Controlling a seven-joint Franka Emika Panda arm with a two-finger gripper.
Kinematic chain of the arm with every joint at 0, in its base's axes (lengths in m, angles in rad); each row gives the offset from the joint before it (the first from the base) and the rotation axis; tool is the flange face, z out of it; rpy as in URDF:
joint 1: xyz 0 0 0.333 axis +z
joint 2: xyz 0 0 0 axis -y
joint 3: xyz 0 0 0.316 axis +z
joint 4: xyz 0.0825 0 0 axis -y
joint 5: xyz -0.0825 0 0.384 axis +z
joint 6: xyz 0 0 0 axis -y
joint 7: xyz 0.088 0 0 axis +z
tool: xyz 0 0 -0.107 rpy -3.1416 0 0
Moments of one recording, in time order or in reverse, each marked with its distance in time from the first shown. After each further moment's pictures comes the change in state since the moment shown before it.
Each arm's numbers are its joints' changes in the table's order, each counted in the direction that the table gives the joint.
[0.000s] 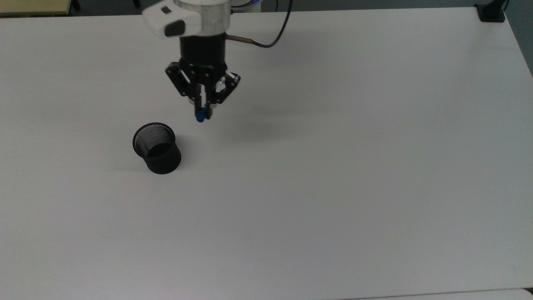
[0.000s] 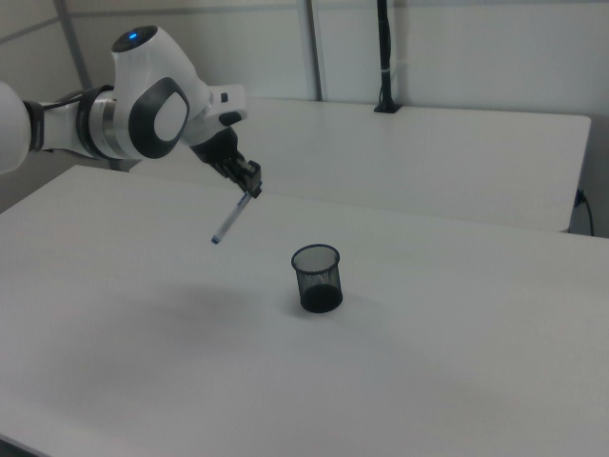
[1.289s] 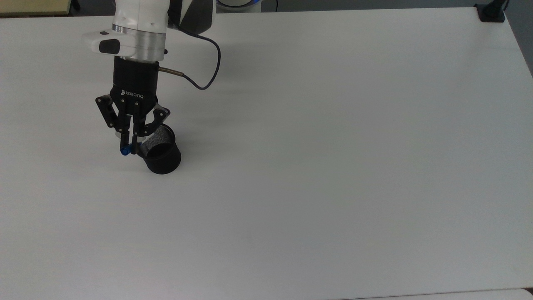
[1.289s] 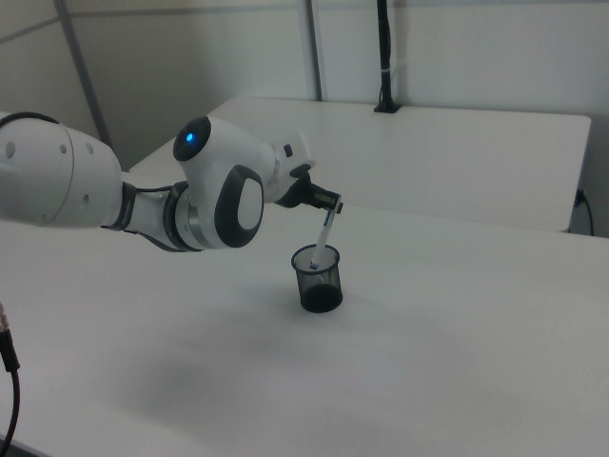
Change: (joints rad) arm -0.174 -0.157 -0.050 -0.118 -0.240 0.652 0.000
